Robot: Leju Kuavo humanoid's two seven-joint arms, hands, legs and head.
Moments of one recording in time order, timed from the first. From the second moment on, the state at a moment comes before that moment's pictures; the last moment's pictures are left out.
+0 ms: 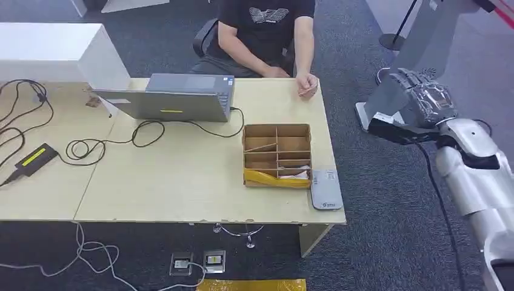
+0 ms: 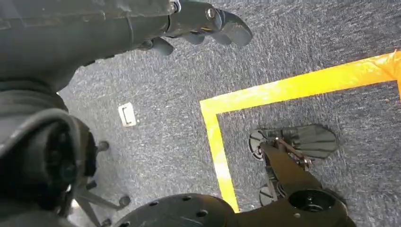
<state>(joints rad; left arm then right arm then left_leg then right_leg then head) -0.18 0.19 -1.42 -0.17 1.14 0.18 0.00 -0.86 -0.43 0.47 -0.66 0.78 -0.16 -0.31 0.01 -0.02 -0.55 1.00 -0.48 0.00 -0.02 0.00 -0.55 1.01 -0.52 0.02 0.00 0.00</state>
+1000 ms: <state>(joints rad) -0.18 0.18 -1.45 -0.17 1.17 0.18 -0.01 -0.85 -0.35 0.42 -0.62 0.77 -0.17 -0.32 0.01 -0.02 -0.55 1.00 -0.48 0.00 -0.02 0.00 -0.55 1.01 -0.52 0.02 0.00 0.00</state>
